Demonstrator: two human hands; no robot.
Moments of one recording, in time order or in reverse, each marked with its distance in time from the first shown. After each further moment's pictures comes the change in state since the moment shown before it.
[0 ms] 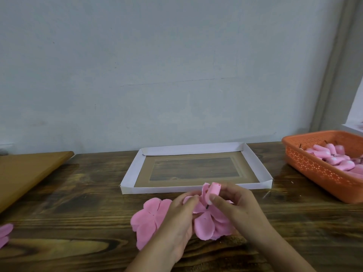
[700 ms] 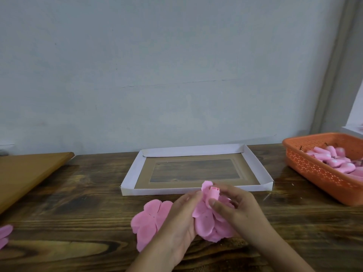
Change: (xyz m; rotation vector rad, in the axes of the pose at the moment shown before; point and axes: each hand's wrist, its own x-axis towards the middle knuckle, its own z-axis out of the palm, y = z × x) left_hand -0.023 0.016 0.005 -0.002 -0.219 0.077; right_hand 0.002 0.010 -0.003 0.021 -0.007 -0.046
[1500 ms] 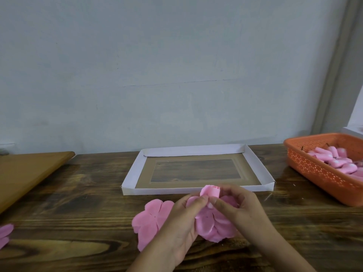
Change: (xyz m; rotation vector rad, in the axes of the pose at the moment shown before) left_hand 0.008 -0.011 -0.006 -0.073 0.057 -0.005; right_hand 0.000 -0.004 0.001 0.002 0.026 -0.007
